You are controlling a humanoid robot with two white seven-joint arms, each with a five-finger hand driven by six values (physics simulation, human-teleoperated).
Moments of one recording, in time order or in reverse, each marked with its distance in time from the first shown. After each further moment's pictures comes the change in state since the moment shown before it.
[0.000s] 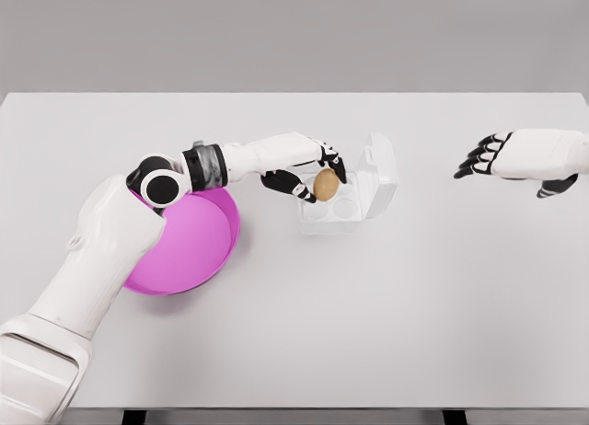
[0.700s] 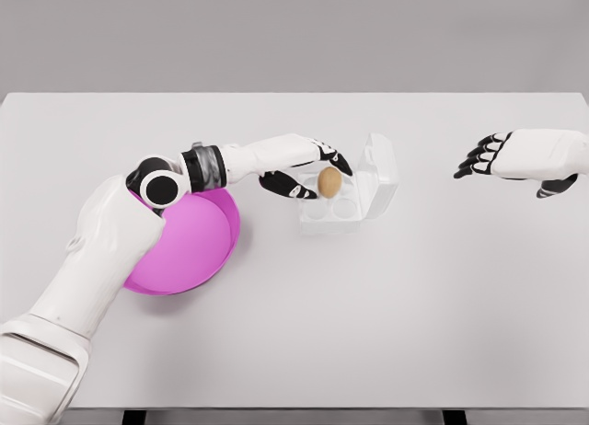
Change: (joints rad) left arm 0.000 0.000 0.002 0.015 0.000 0.000 0.000; right arm 0.000 0.000 0.000 -0.001 -0.002 0.000 0.000
